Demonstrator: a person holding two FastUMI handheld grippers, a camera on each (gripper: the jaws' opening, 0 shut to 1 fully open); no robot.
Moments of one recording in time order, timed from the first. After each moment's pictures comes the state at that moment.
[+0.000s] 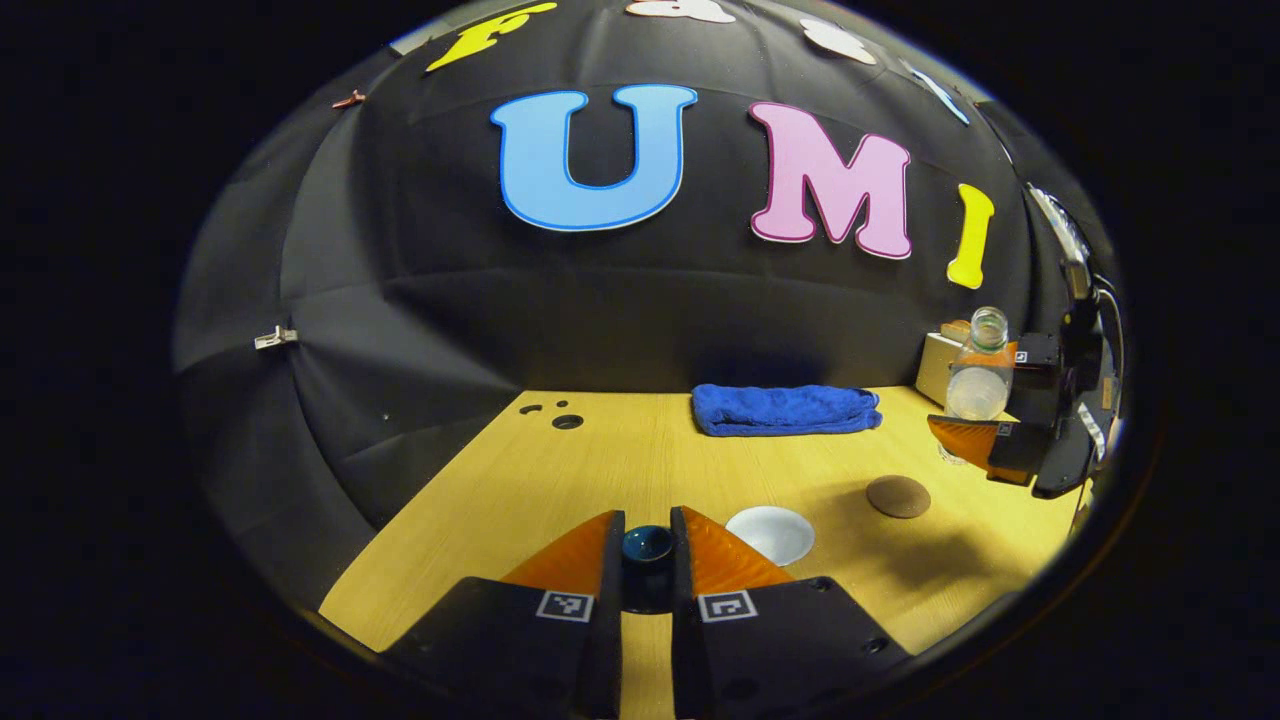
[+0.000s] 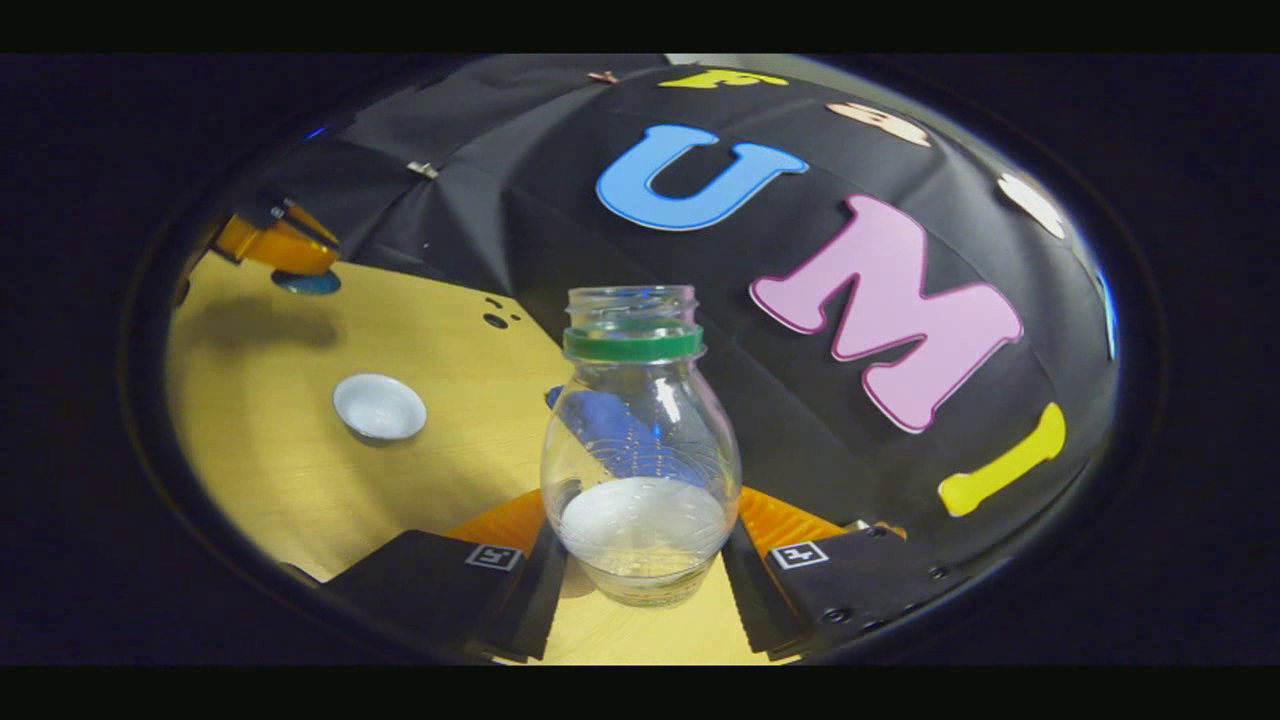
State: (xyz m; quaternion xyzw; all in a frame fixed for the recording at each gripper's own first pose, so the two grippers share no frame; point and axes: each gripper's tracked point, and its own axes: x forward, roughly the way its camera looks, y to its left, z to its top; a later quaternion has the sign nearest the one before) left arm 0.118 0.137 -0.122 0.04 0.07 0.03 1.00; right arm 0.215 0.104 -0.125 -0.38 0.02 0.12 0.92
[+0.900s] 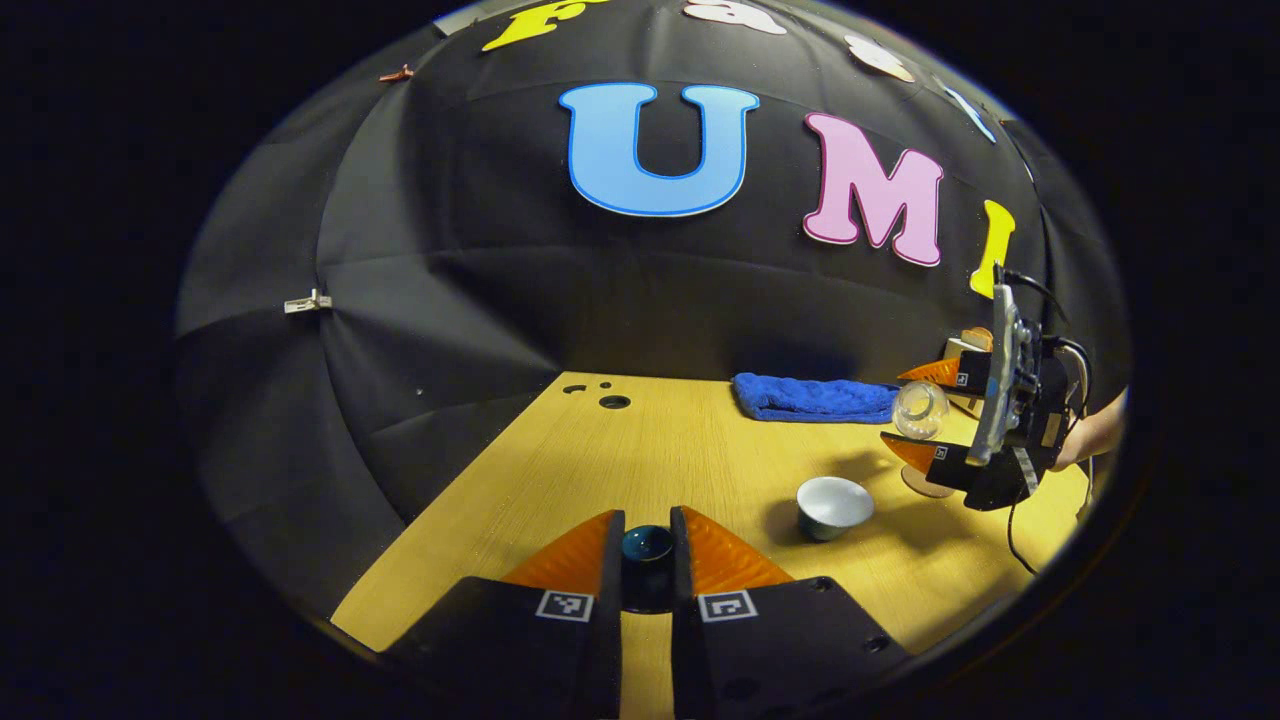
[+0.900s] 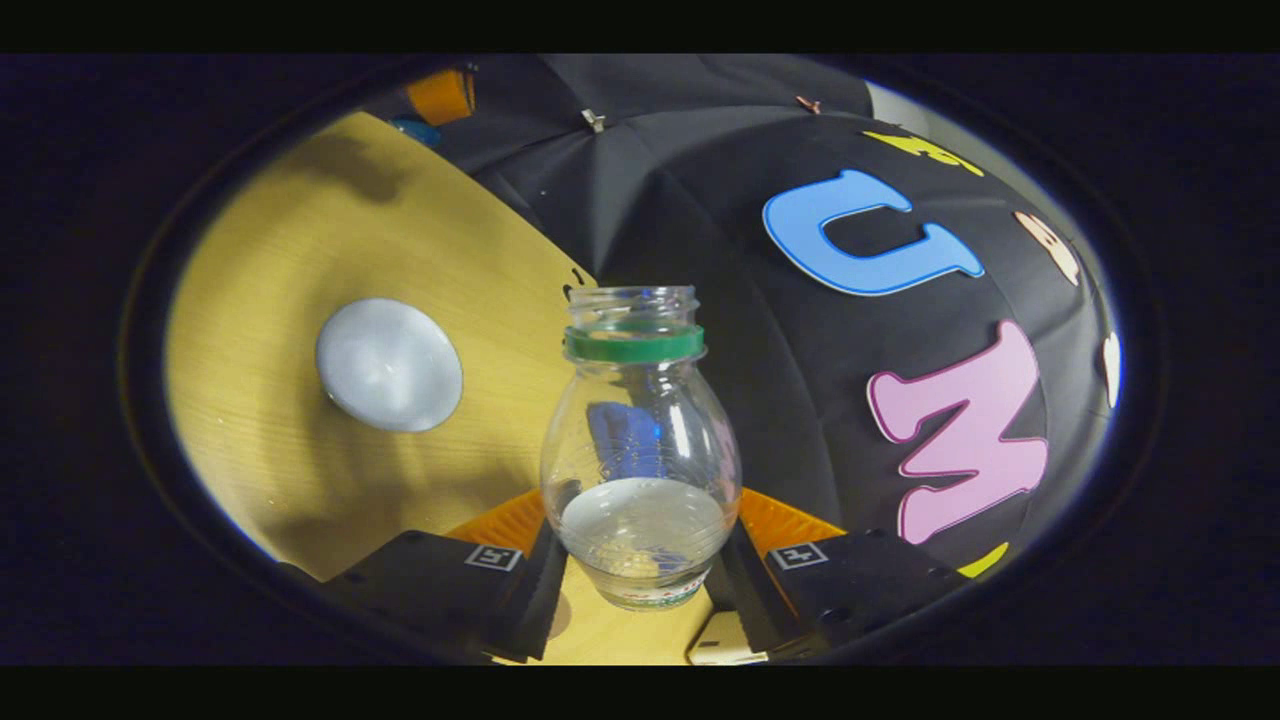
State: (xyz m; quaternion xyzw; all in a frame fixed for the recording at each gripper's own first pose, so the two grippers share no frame) left arm 0.095 0.203 -0.139 0.02 0.08 0.04 1.00; right arm 0.274 0.175 -0.176 -0.57 -0.03 0.15 0.81
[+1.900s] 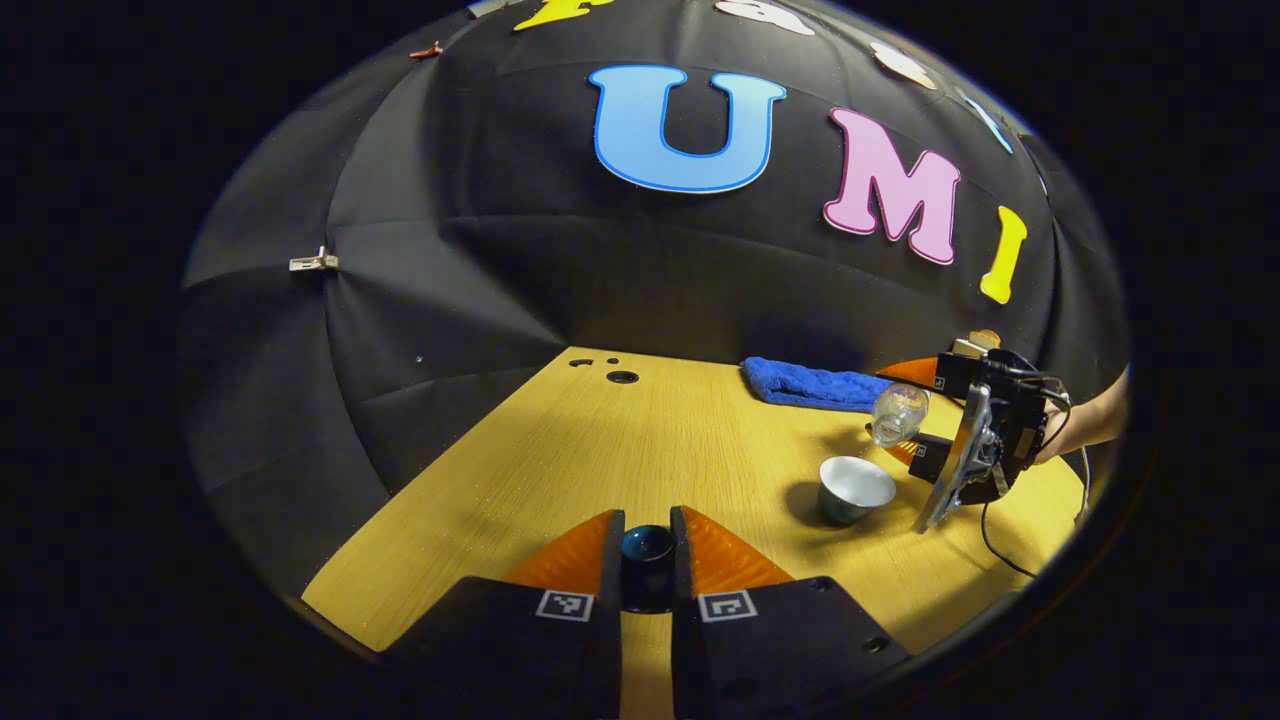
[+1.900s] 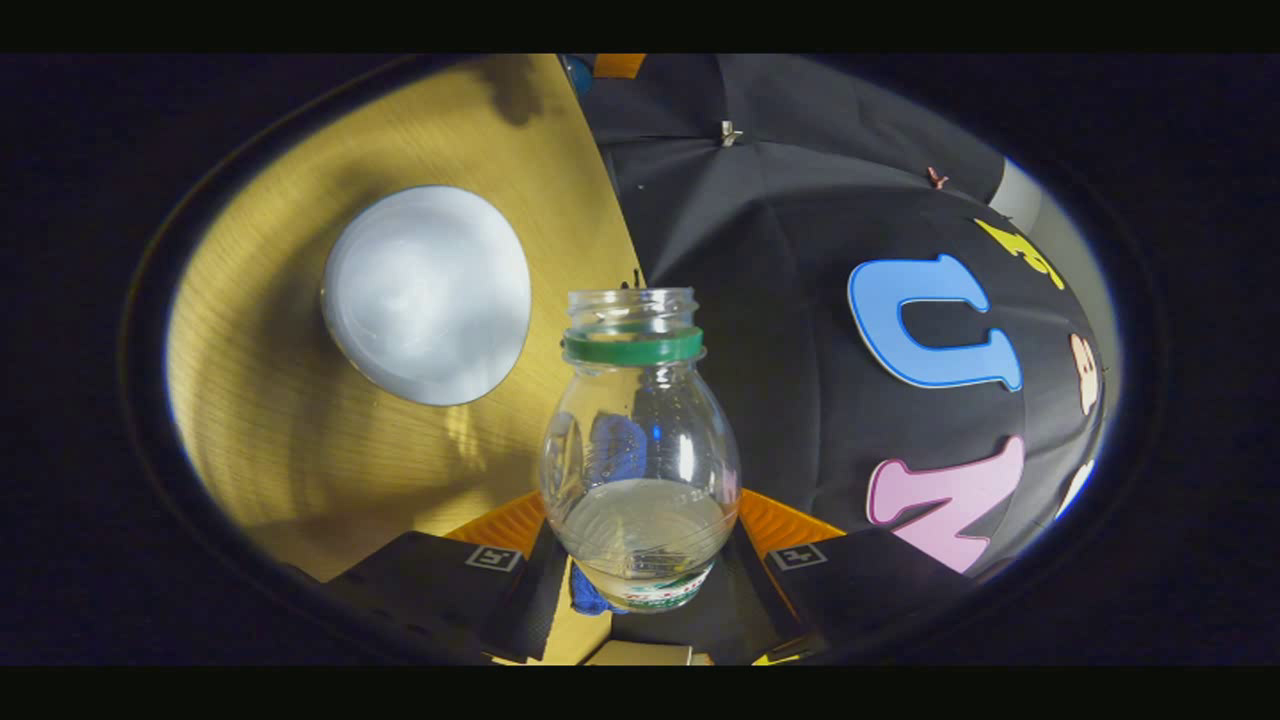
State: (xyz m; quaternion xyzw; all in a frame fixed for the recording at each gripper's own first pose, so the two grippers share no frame) left arm 0.099 0.223 -0.176 -0.01 0.10 0.04 0.99; right arm 0.306 0.201 -0.205 -0.70 -0.10 0.17 0.69
